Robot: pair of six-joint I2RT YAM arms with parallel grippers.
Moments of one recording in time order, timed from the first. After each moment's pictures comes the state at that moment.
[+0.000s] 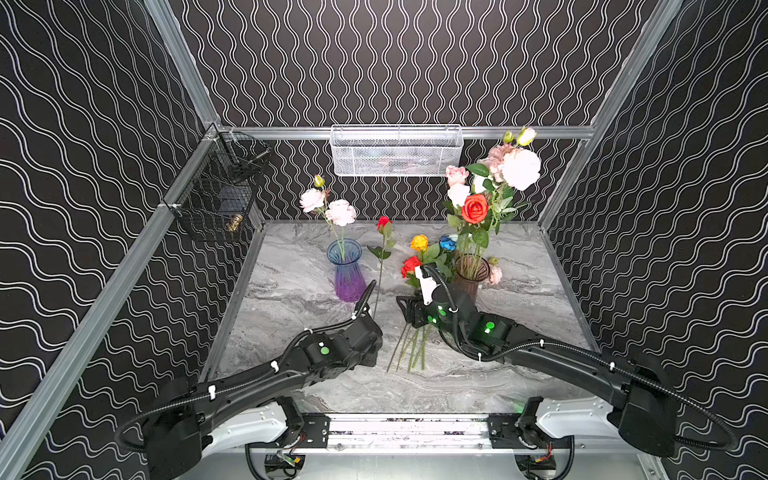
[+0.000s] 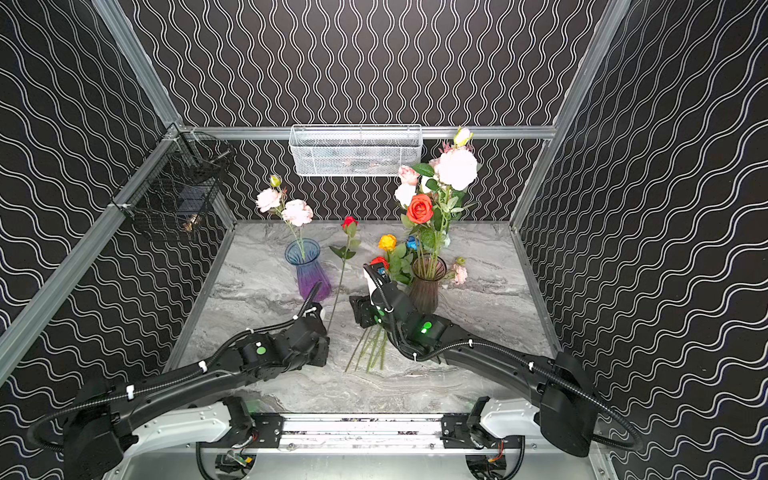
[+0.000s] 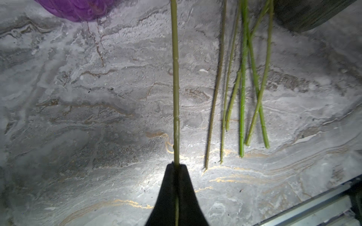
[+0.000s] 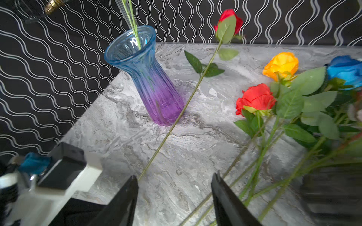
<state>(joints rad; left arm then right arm) -0.97 1.04 0.67 -0.57 -0.28 -0.70 0.95 1.30 0.92 -0.08 0.21 0.47</state>
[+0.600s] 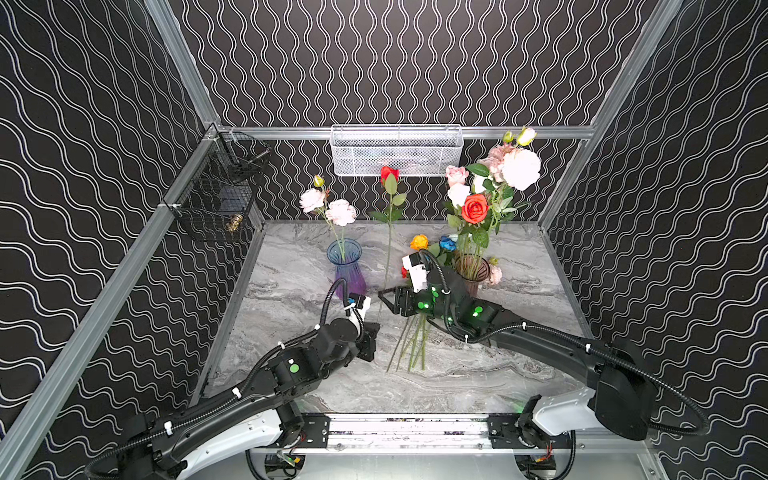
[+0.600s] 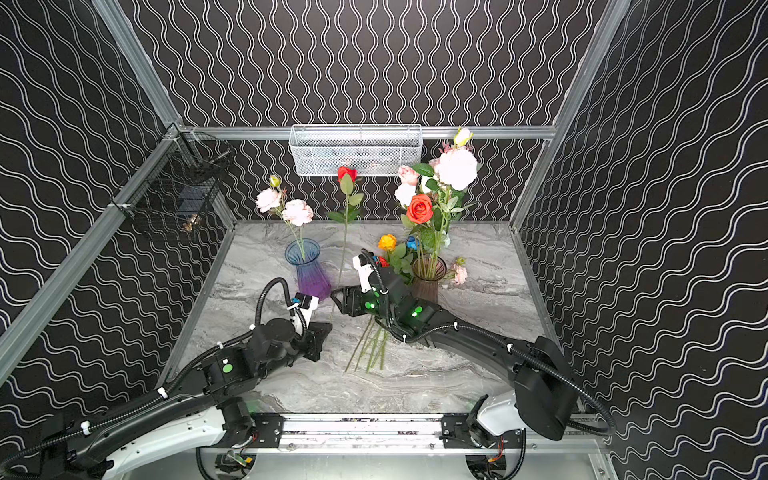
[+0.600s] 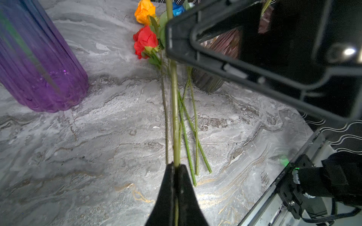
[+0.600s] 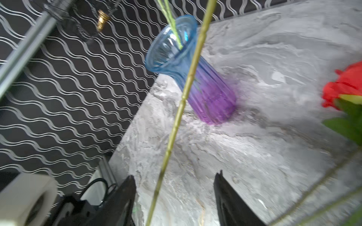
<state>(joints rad) -0.97 0.79 0.58 -0.28 -0.24 -0.53 0.87 1.43 1.01 0.05 -0.17 0.65</state>
